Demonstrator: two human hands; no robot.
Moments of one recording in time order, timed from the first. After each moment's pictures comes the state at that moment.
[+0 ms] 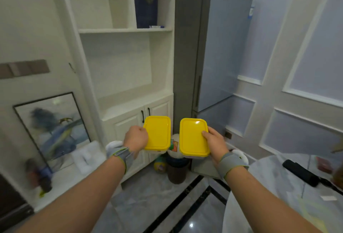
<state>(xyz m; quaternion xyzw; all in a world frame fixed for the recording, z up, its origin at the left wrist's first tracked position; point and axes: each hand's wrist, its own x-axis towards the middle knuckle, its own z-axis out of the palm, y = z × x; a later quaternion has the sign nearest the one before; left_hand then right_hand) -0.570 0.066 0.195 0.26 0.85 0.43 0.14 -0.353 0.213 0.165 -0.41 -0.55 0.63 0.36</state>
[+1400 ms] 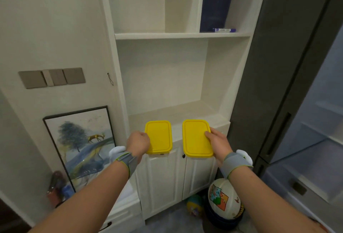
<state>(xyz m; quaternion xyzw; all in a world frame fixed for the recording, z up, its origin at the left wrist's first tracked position) -0.938 0.224 0.176 0.10 0.87 0.48 0.09 -0.763 0.419 0.179 -0.34 -0.58 0.69 0.26</state>
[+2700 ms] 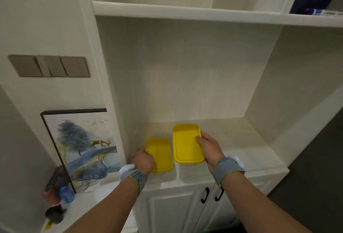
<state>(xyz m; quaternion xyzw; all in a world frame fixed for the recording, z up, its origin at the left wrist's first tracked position) -1.140 0.342 0.063 -0.09 0.89 0.43 0.11 -1.071 0.550 0.103 -0.25 -0.62 0.74 0.11</state>
